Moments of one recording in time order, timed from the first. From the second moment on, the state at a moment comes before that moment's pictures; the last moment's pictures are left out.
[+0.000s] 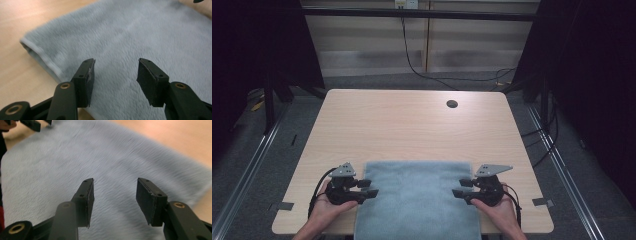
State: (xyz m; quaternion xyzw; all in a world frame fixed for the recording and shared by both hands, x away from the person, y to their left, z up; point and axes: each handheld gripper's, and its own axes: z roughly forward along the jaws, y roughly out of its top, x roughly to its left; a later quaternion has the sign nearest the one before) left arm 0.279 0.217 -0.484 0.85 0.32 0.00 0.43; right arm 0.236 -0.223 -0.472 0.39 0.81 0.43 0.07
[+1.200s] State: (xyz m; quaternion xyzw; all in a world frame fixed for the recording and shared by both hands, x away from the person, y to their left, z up) left arm 0.334 0.198 -0.504 0.84 0.34 0.06 0.42; right arm 0.317 -0.243 -0.504 0.42 0.82 0.37 0.11
